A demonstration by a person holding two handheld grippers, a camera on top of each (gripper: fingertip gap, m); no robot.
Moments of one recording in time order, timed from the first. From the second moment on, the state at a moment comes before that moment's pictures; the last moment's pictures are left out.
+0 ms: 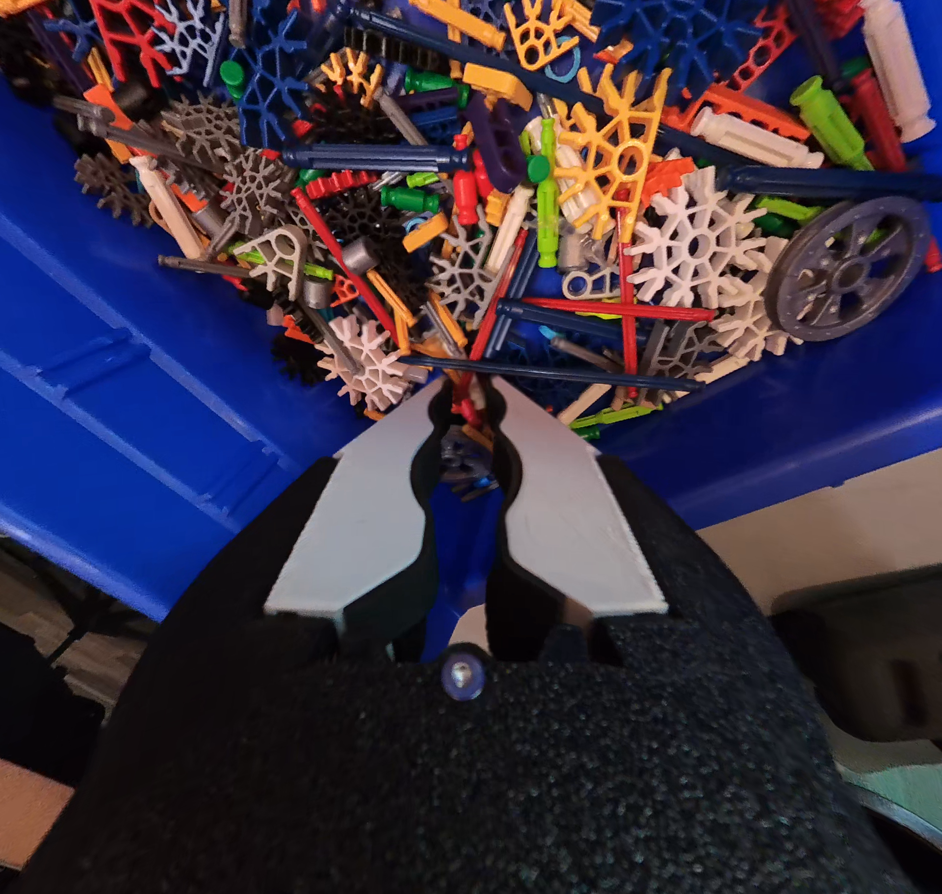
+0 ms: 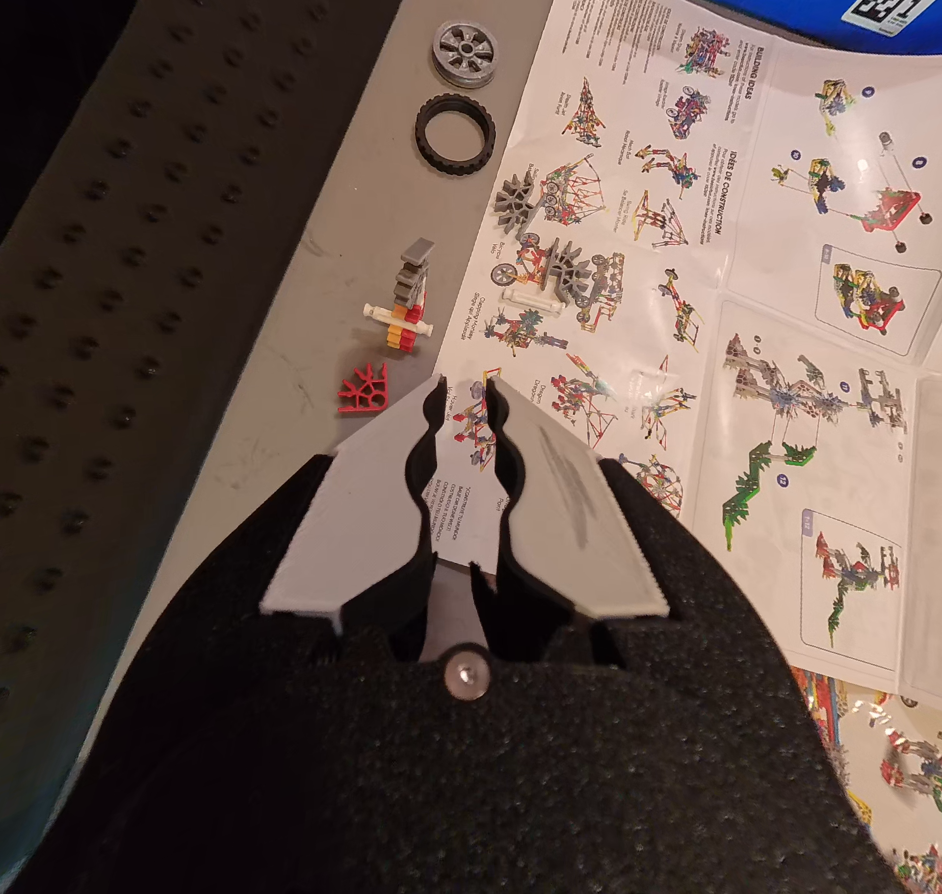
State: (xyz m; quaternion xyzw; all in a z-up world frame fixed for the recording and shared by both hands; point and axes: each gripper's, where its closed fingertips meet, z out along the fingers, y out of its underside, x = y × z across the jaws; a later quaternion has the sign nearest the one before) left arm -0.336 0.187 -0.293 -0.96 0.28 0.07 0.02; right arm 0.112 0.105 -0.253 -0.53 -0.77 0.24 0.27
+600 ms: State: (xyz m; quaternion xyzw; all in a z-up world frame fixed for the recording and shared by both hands) left arm -0.307 0.212 -0.230 -0.93 0.31 0.07 0.16; right arm 0.111 0.109 -0.248 -0.53 -0.76 0.24 0.28
